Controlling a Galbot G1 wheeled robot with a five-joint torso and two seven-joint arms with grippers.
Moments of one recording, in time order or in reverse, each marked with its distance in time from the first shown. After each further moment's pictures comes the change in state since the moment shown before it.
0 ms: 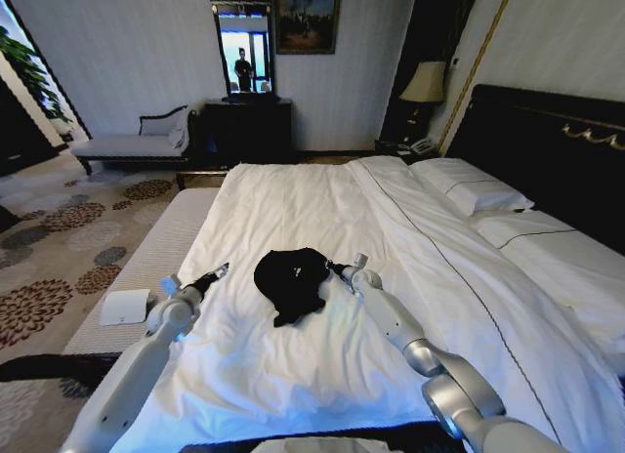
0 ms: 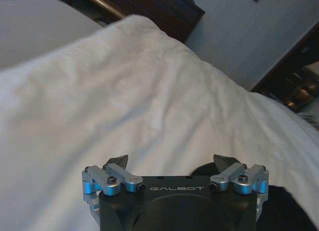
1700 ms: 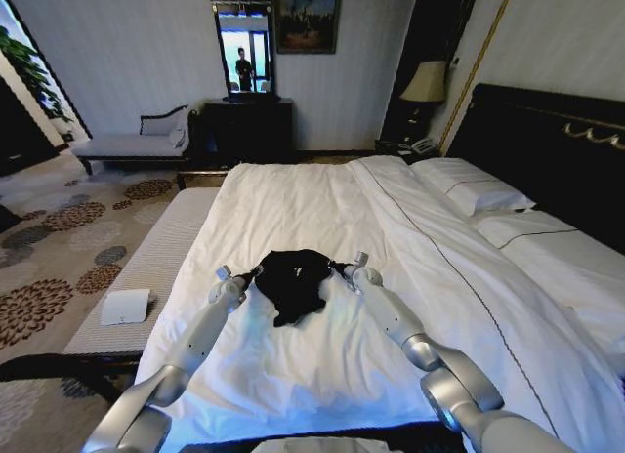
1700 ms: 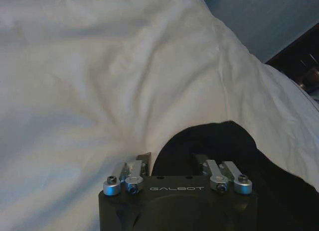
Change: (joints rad) left arm -0.278 -0.262 0.159 0.495 0.039 -0.022 0.076; right arm 0.026 0.003 0.021 -0.062 -0.015 0.004 0.021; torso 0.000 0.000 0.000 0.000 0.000
